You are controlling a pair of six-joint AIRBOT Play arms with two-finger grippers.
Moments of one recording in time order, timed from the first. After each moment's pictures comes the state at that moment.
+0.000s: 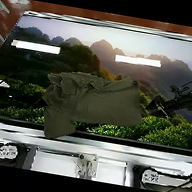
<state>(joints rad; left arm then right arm) 0.33 -1.41 0.67 0.82 -1.05 -1.23 -0.34 -1.55 1.21 -1.07 1.54 1.44</state>
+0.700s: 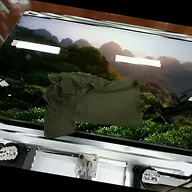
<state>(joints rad) 0.30 -1.31 0.67 0.81 -1.11 -1.19 -0.38 -1.55 1.07 -1.10 1.43 1.44</state>
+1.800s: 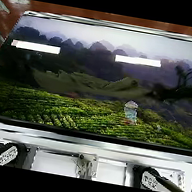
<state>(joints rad) 0.30 -0.97 1.05 0.81 -1.13 -1.22 -0.22 -1.28 1.24 -0.99 1.29 1.33</state>
